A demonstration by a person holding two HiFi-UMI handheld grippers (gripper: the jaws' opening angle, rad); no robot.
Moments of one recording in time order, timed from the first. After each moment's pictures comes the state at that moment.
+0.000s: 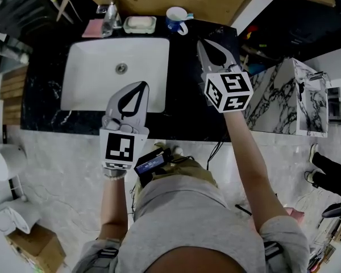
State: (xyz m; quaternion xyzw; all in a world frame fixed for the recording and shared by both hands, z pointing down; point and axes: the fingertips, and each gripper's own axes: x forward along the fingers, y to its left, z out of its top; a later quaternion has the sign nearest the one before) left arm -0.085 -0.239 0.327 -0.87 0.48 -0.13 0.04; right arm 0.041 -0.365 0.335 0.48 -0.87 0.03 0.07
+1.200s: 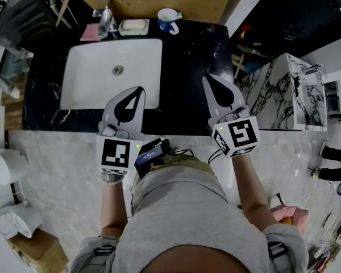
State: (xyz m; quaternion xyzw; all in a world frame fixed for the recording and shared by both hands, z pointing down) left arm -0.075 -0.204 0.318 -0.87 0.48 -0.12 0.05; right arm 0.069 -0.232 0.313 0.47 -0.88 -0.01 0.08
